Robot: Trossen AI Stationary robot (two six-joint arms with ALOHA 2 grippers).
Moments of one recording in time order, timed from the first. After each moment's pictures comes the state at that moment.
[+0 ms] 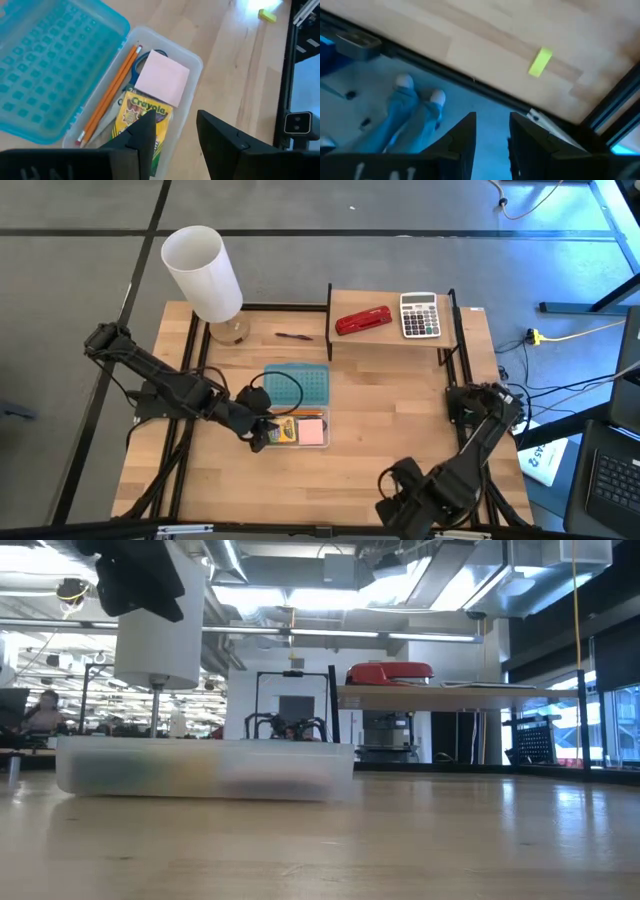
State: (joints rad) left arm -0.45 1.21 0.88 -0.55 -0.35 -0.89; right arm 0.83 1.98 2.07 -1.51 -0.08 1.98
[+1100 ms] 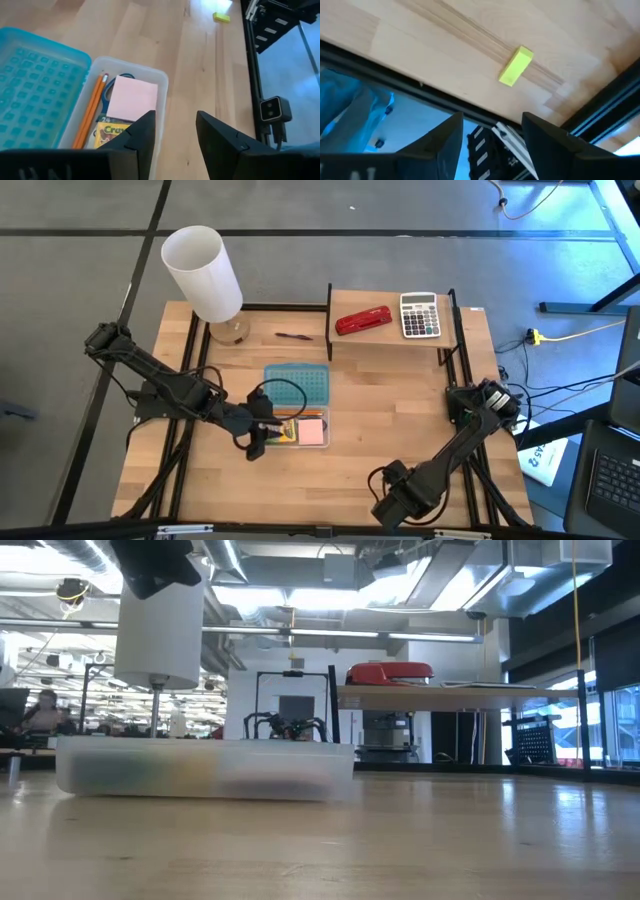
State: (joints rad) left arm -0.48 1.21 0.88 -0.40 -0.32 -0.64; right arm 0.78 1.98 1.69 -1.30 -0.29 1.80
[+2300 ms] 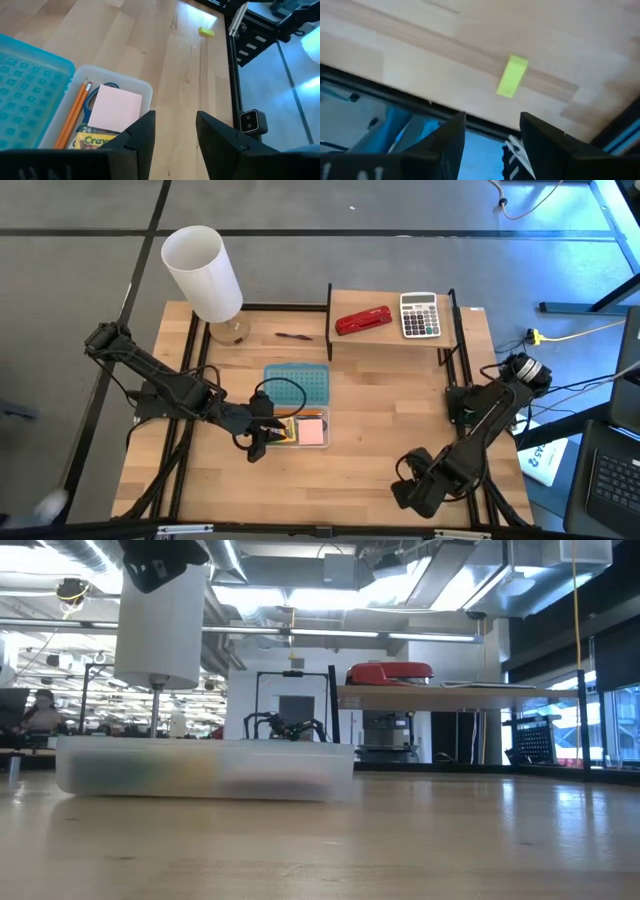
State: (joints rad) left arm -0.48 1.21 0.88 -0.32 -0.29 -0.68; right arm 0.88 1.64 1.21 -0.91 -0.13 2.13
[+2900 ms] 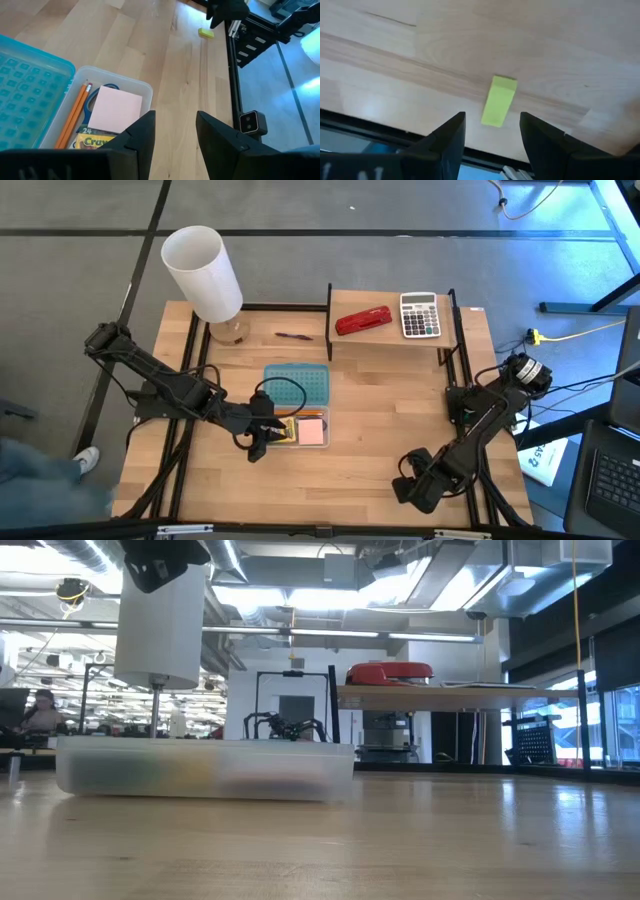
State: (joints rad) left arm -0.48 1.21 0.88 -0.32 -0.29 -0.68; right arm 0.89 1.64 0.99 -0.67 -0.13 2.22
